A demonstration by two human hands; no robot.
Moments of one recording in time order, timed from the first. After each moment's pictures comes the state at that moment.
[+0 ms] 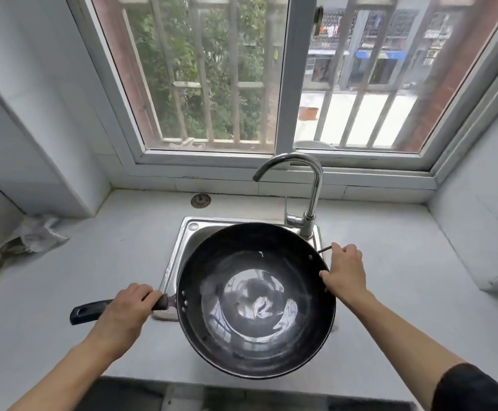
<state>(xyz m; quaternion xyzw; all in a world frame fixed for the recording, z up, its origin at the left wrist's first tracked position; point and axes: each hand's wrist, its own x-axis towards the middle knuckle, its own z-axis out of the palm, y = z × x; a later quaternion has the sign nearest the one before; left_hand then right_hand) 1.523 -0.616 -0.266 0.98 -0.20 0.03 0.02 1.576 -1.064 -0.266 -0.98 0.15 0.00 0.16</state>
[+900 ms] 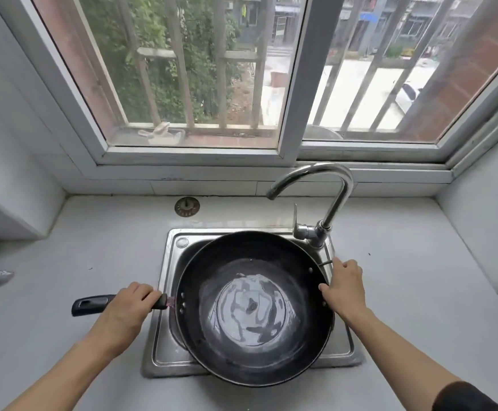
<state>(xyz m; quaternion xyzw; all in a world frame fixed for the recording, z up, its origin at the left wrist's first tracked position) 1.685 -0.578 -0.338 0.96 -0.26 -0.03 0.06 1.655 -1.033 -0.326 -0.96 0.23 0.05 0.15</state>
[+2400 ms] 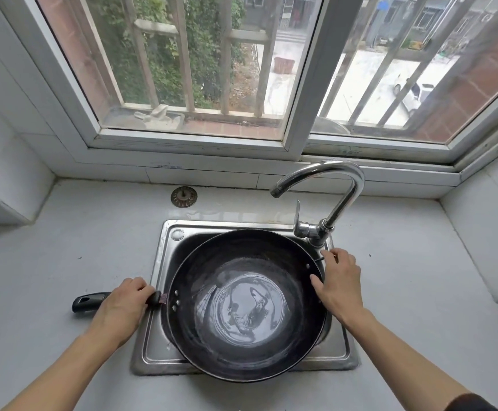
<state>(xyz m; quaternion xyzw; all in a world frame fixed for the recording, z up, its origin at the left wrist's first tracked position) 1.694 -0.596 -0.347 0.98 -0.14 -0.16 0.07 1.667 -1.028 -0.328 -0.99 0.13 -0.01 0.09</state>
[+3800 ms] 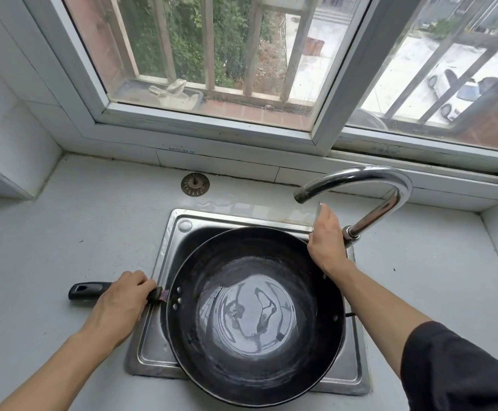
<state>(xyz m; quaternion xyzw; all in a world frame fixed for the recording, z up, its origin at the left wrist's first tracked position) 1.696 -0.603 -0.346 0.98 -0.10 -0.16 0.10 1.795 -1.003 -0.345 -0.98 0.08 -0.02 0.17</state>
